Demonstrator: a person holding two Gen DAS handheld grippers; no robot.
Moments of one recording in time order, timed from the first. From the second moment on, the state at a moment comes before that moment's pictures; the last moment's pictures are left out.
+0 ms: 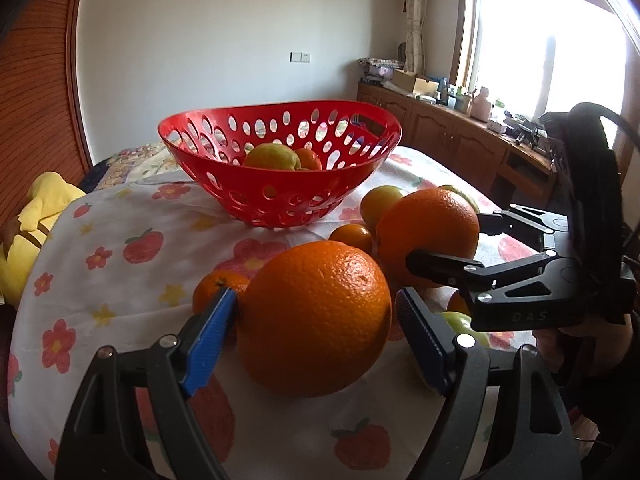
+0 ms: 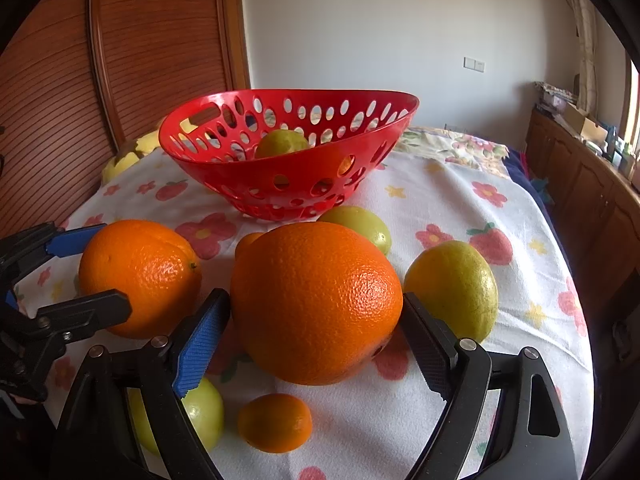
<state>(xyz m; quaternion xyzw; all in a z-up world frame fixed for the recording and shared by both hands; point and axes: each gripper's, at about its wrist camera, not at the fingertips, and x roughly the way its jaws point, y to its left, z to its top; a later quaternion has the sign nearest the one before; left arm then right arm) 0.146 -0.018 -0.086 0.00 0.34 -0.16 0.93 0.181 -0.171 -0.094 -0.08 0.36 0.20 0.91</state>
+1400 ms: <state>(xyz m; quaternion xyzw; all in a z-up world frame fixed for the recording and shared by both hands) 0.160 -0.029 -0.097 0.02 0.35 -0.16 0.92 0.179 -0.167 -0.094 -0.09 0.36 0.19 0.91</state>
